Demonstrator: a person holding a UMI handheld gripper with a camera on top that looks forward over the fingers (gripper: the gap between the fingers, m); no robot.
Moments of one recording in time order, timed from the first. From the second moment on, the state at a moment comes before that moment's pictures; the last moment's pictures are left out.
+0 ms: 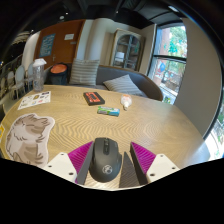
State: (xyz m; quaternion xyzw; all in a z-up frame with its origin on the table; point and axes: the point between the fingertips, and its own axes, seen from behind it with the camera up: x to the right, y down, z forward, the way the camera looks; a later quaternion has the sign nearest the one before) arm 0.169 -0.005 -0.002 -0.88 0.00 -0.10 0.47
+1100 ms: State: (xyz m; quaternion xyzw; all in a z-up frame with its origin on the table) arm -0.141 0.014 0.015 -0.88 -0.09 0.05 0.46
